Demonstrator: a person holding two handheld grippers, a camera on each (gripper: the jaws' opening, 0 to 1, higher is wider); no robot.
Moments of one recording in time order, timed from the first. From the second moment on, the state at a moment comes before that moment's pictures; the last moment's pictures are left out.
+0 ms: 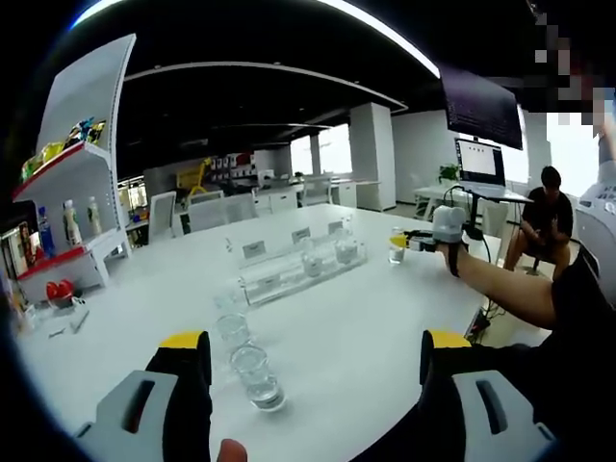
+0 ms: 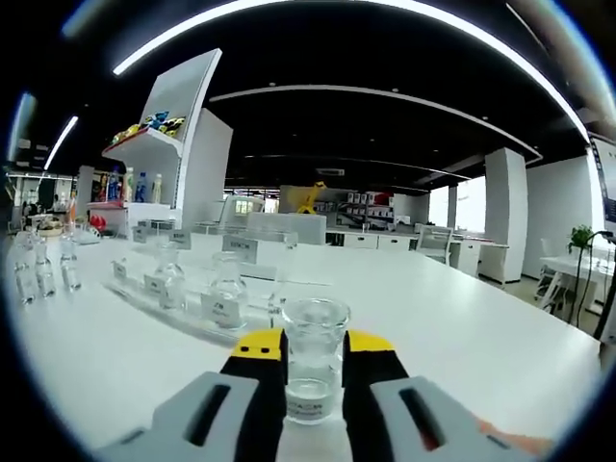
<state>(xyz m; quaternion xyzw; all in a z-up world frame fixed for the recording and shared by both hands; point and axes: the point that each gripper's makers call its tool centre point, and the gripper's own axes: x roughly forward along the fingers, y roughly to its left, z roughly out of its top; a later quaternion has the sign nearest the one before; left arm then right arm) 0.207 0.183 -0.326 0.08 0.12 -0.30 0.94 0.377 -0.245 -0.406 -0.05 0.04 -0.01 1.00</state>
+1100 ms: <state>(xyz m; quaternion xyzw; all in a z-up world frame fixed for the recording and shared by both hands) 0.201 0.191 -0.316 0.09 0.12 -0.29 0.95 0.344 -0.222 -0.363 0.00 -0.01 0.02 1.00</state>
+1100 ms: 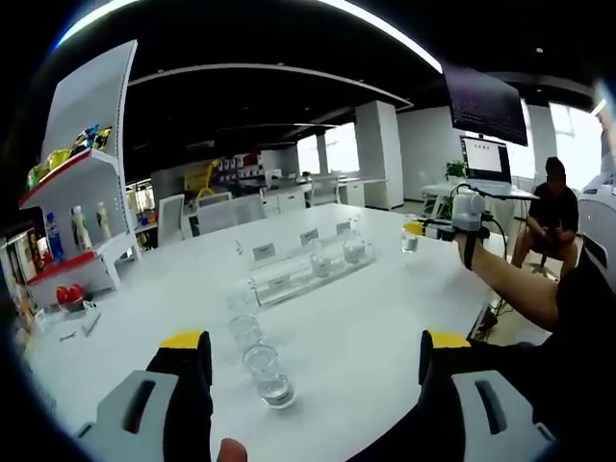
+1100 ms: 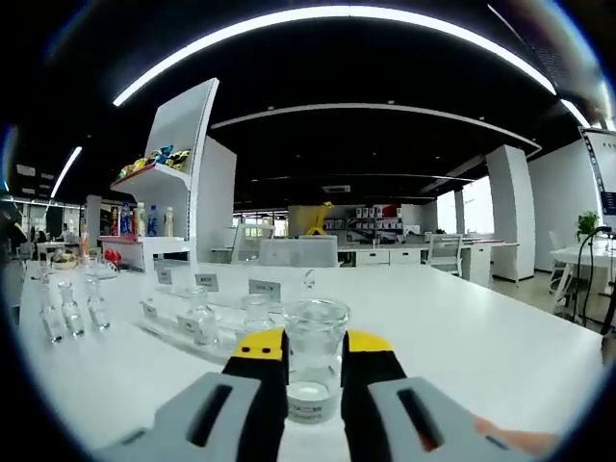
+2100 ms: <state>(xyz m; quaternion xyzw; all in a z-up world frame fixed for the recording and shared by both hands) 0.201 0.190 -0.319 0.08 0.12 -0.29 0.94 0.340 -0.223 -0.343 0.00 -0.02 0.02 1.00</state>
